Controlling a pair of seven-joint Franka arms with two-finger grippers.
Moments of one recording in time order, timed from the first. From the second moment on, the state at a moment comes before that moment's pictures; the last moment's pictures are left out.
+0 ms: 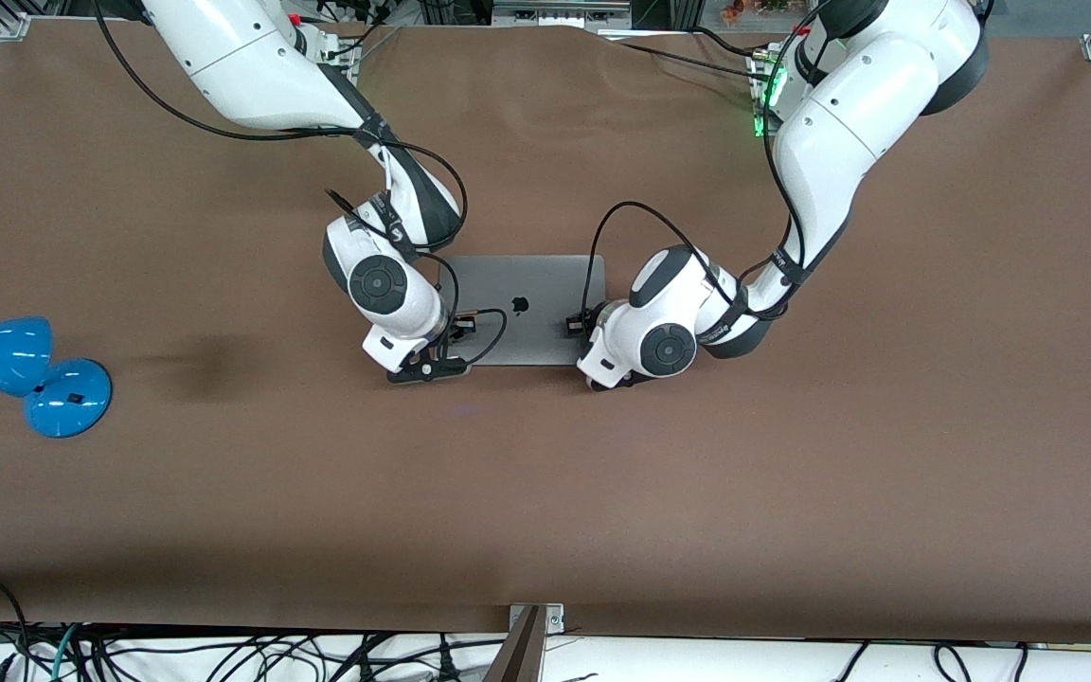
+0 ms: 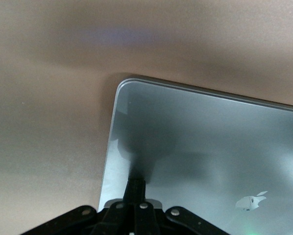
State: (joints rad) left arm -0.16 0.95 -0.55 -1.43 -0.04 2.00 -0.80; right arm 0.37 0.67 0.19 -1.73 -0.02 2.33 0.40
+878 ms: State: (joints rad) left arm -0.13 0.74 -0.53 -1.39 0.08 1.75 -0.80; right arm 0.33 0.43 -0.01 -1.64 -0.02 1.90 0.22
